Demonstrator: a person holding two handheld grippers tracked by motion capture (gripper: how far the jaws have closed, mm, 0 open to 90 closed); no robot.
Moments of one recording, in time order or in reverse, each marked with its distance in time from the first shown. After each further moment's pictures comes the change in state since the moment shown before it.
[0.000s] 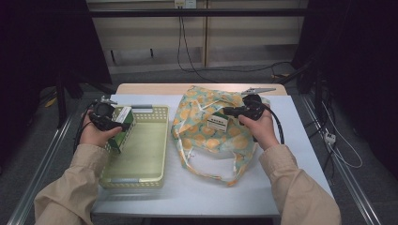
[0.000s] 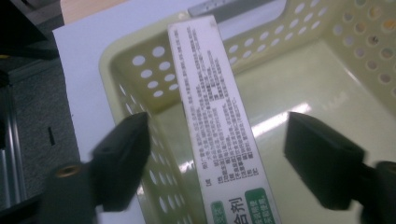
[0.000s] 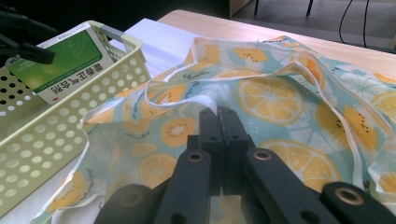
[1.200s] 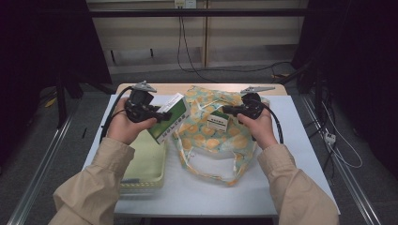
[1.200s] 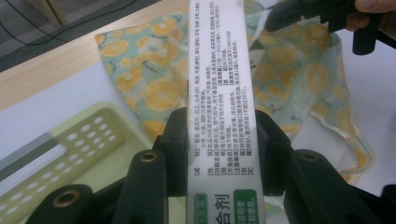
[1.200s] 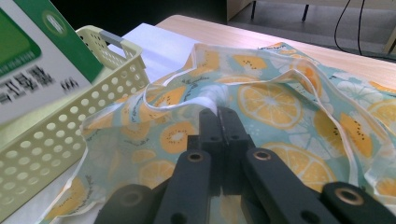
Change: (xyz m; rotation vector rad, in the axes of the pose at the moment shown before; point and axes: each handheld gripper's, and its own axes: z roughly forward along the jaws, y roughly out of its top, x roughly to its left) left arm -0.128 0.079 -0.058 -0.175 -0.385 0.170; right arm 0.004 0.005 0.000 -0.015 -0.013 -0.006
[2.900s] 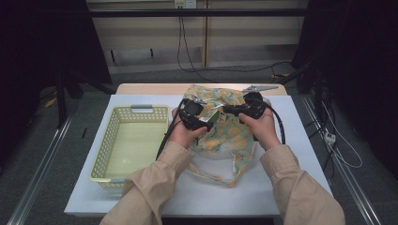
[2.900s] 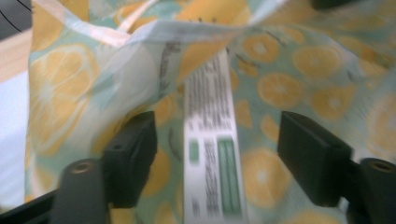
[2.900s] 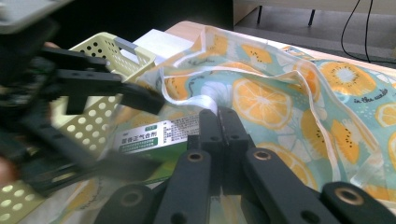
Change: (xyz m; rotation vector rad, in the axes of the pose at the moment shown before) left arm -0.046 0.005 0.129 0.046 0.114 -0.012; right arm 0.007 0.004 -0.009 -0.014 0.024 -0.002
